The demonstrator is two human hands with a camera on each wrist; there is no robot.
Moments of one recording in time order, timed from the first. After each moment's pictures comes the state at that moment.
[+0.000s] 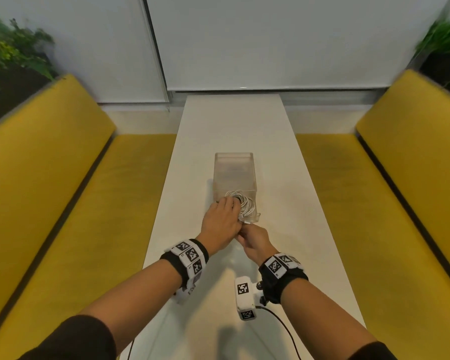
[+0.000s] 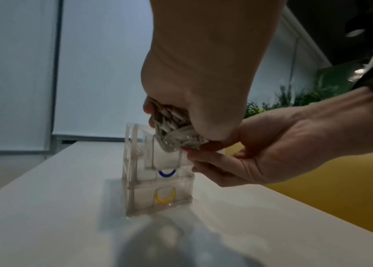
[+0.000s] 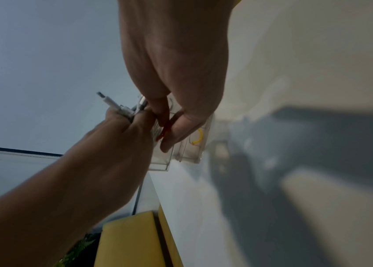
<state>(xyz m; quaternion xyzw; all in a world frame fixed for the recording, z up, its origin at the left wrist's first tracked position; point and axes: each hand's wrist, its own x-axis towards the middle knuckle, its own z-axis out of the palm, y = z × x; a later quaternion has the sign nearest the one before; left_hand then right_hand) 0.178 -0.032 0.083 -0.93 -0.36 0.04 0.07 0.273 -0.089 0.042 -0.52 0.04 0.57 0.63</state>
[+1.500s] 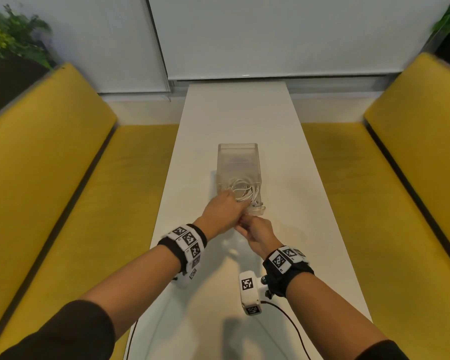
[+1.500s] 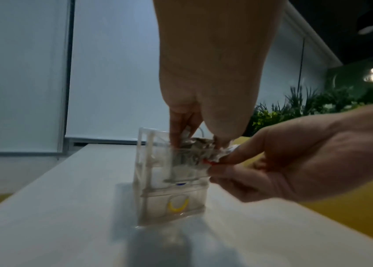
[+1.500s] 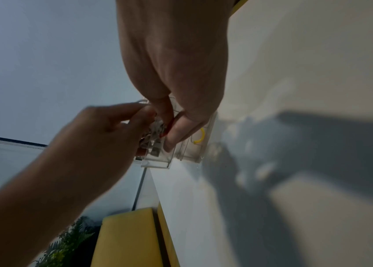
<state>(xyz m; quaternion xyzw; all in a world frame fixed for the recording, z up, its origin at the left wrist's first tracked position) 0.178 -0.009 0.084 -0.96 -0.28 0.02 0.04 0.272 -0.086 0.041 -0.50 0.02 0.57 0.65</state>
